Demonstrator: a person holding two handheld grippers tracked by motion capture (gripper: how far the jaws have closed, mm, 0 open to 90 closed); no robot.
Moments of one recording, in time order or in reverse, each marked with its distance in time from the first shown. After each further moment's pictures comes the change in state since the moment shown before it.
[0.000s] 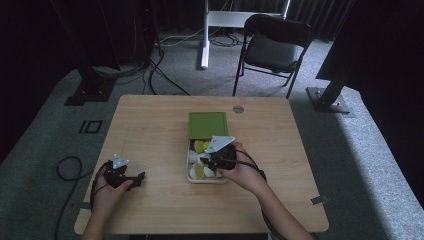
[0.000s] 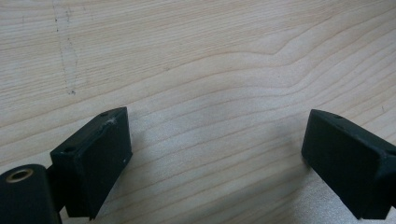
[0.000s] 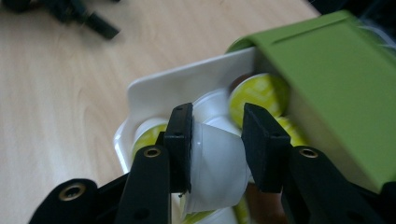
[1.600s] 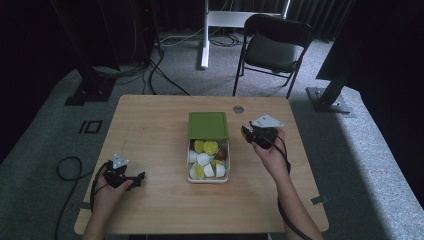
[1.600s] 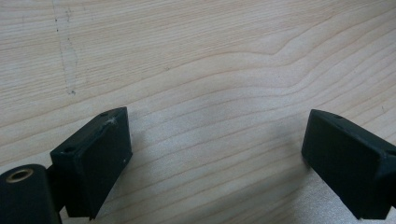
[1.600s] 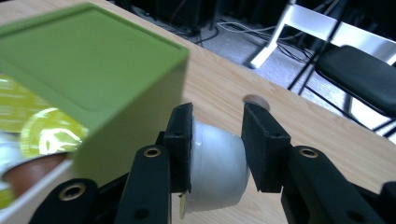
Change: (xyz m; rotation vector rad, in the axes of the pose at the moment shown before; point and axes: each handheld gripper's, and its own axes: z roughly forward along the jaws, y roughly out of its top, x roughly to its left) left arm 0.000 0.000 0.000 0.000 0.001 0.002; right arm -0.098 -0.069 -0.037 -0.123 -0.428 0.344
